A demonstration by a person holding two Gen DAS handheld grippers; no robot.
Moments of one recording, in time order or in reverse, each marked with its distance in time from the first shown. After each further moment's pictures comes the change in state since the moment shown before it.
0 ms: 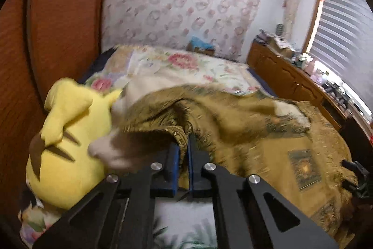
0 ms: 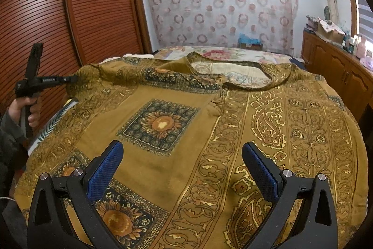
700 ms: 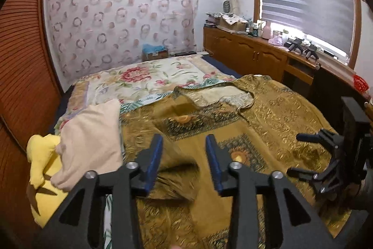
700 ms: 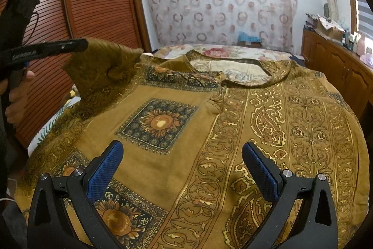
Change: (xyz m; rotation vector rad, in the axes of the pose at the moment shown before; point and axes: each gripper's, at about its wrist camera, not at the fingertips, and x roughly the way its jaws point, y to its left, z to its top) left arm -0.041 -0.143 0.006 0.317 0.028 -0.095; right arm 0.003 -0.002 -0.001 0.012 0.007 0.004
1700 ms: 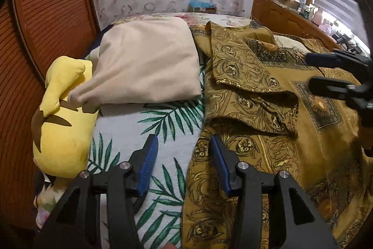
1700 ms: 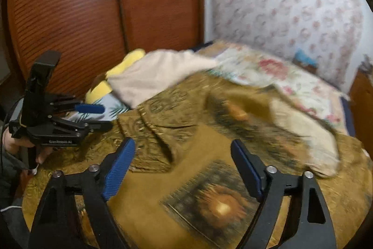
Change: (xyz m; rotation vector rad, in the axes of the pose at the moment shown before) left arm 0.056 0.078 -0.096 -0.211 0.235 0.185; right arm 0.112 0.096 0.090 -0.321 0.135 0.257
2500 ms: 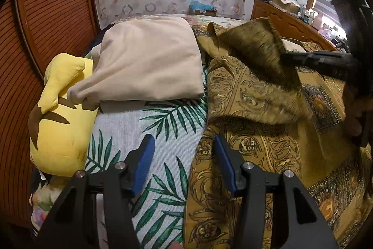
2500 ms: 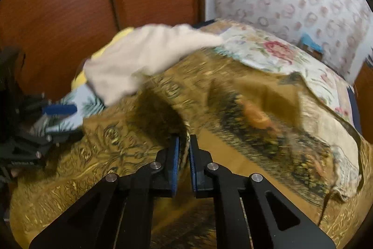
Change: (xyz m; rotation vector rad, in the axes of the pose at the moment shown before) left arm 0.001 0.009 -0.002 -0.020 -0.013 -0.016; right arm 0.047 -0.037 0.004 0.091 0.045 -0.024
